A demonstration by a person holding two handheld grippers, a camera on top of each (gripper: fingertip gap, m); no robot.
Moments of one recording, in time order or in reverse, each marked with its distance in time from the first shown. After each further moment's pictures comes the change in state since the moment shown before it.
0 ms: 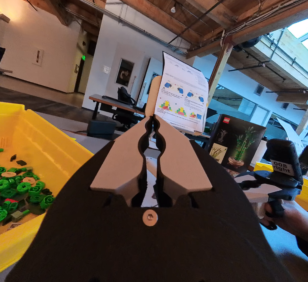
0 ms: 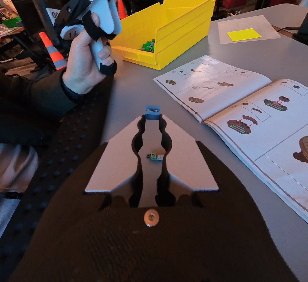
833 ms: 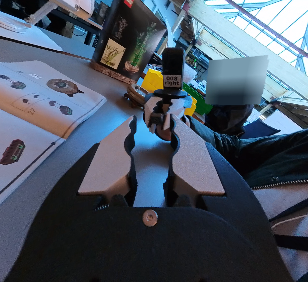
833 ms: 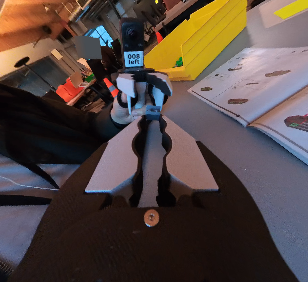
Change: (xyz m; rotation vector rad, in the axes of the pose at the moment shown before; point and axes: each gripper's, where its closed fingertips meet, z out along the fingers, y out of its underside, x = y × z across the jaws) left arm 0.136 0.131 0.000 -0.713 0.681 -0.419; right arm -0.025 -0.021 0.000 0.108 -0.256 0.335
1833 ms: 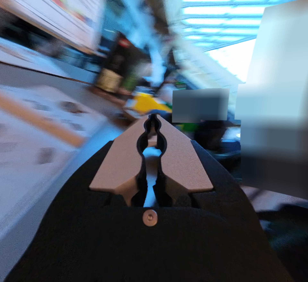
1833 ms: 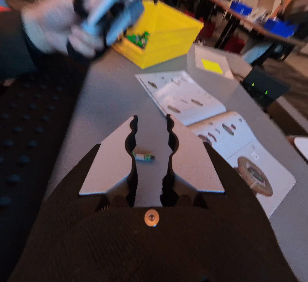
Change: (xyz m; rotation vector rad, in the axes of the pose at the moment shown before) left arm 0.009 -0.054 -0.062 0.134 0.053 -0.051; right arm 0.030 0.006 -0.011 -0.156 0.419 -0.730
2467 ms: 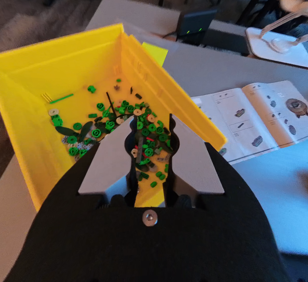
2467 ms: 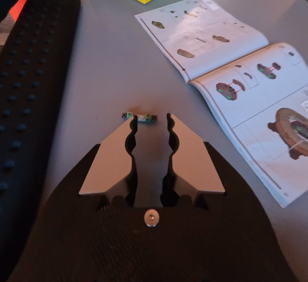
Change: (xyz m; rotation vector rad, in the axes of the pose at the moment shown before) left arm -0.143 -0.090 -0.207 -0.164 -1.286 0.207; right arm 0.000 0.065 -0.002 -0.272 -0.140 0.193
